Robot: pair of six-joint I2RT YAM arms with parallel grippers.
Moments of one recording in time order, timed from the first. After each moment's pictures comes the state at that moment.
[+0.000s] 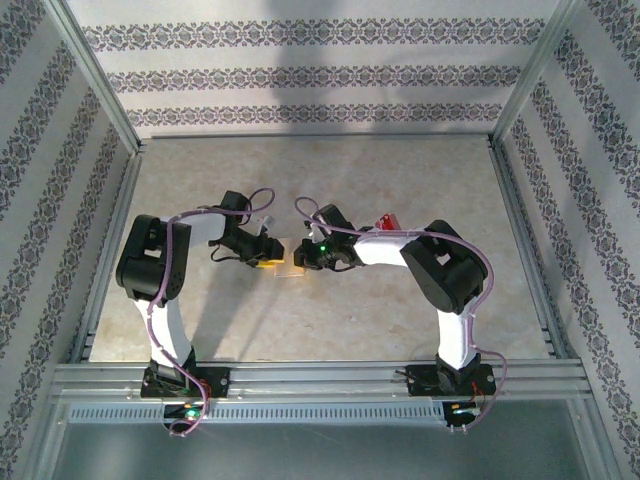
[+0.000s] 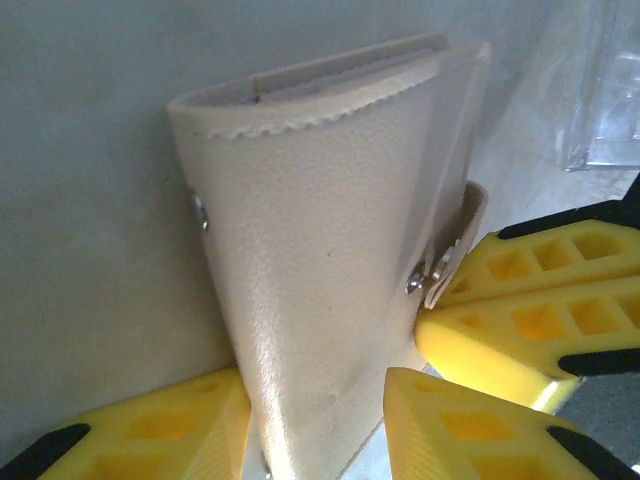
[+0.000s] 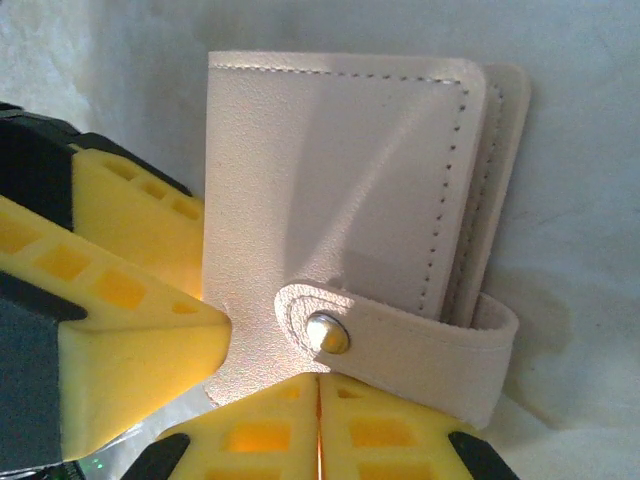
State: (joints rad) left arm -0.20 1.91 1.08 -0.55 0.79 -0.22; right arm 0.68 1.96 1.08 -0.02 -0.49 0.76
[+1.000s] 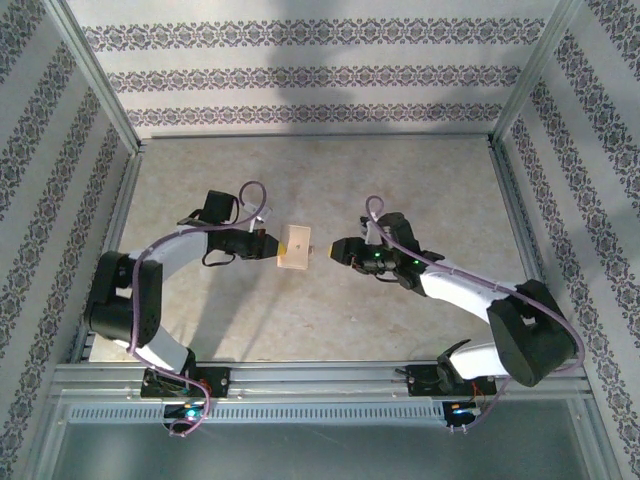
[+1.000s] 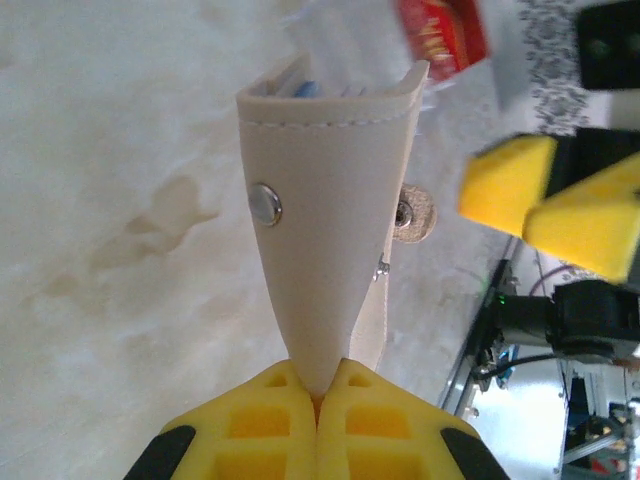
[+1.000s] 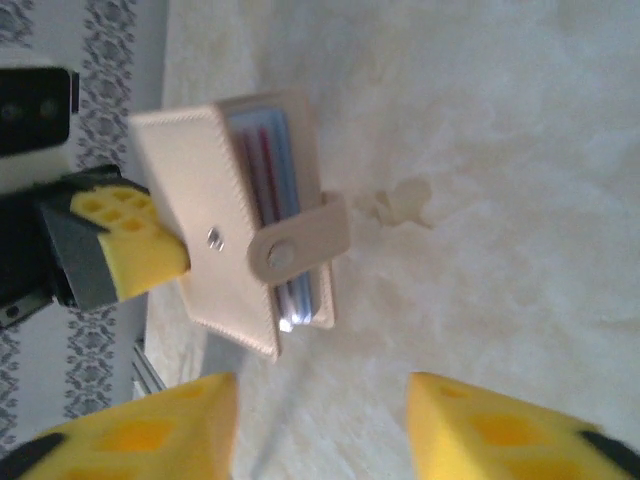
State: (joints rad) left arm -0.19 1.57 0.89 -0.35 0.95 -0.16; right arm 0.51 1.36 0.62 0.14 -0.54 0.88
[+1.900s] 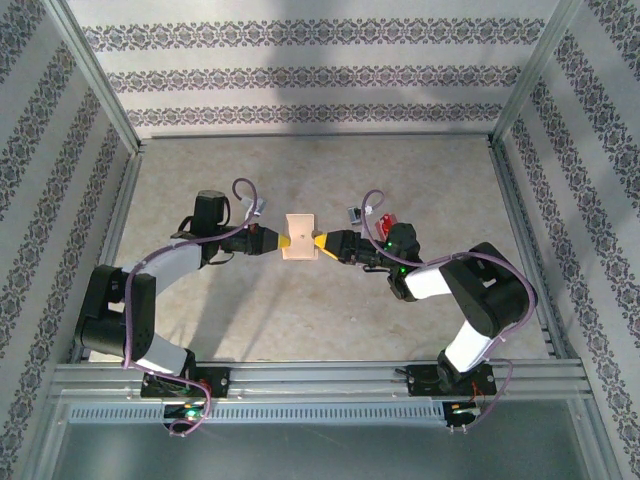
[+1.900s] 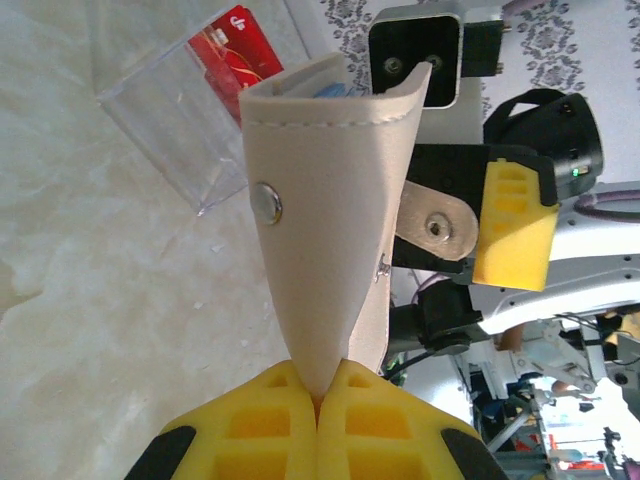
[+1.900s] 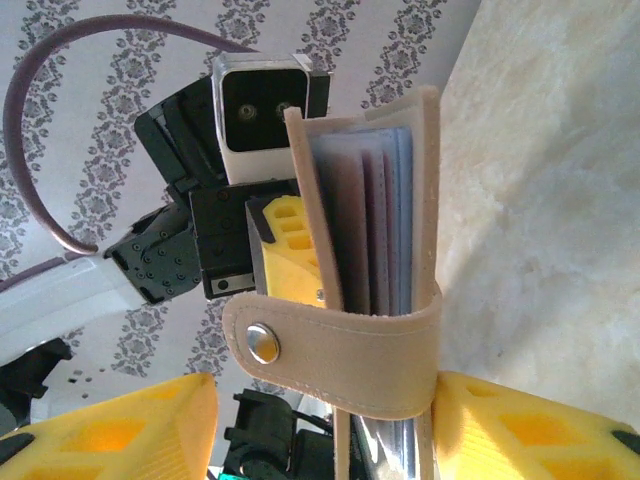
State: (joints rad) left arm -0.17 1.50 0.78 0.02 1.18 -0.40; right arm 0.49 1.68 0.50 1.22 -0.85 1.21
